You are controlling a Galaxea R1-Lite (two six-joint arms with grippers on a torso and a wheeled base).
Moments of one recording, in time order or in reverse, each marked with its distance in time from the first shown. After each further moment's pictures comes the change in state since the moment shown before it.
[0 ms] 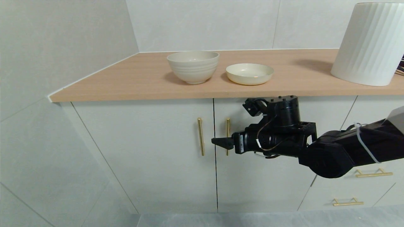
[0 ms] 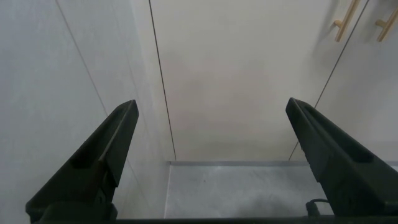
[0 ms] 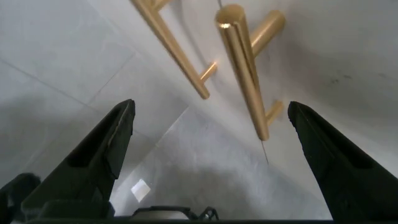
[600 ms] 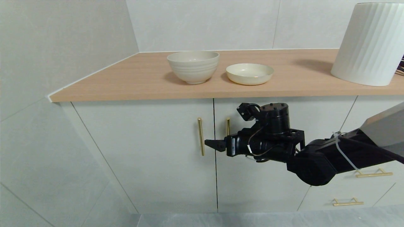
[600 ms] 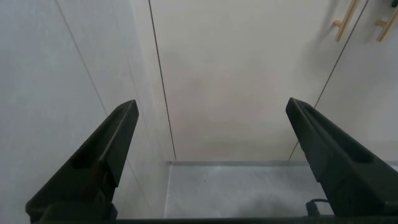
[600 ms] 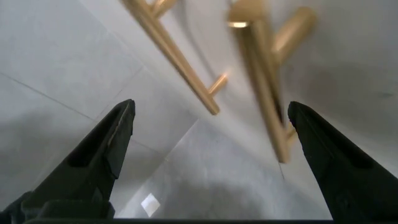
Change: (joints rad) left arm 0.000 0.000 0.000 0.000 0.000 0.000; right arm 0.029 0.067 0.009 -0.134 -0.012 0.067
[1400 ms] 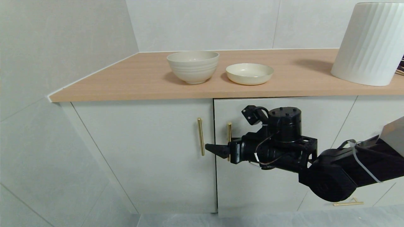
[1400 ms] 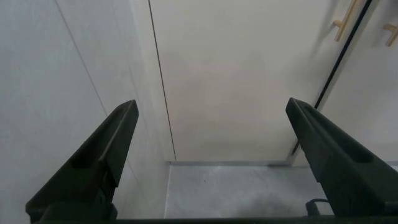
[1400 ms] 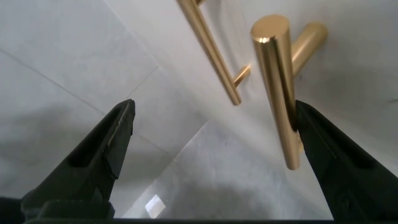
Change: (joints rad) left arm 0.000 0.000 0.000 0.000 0.000 0.000; right arm 0.037 -0.081 0.147 -0.110 0.005 0.011
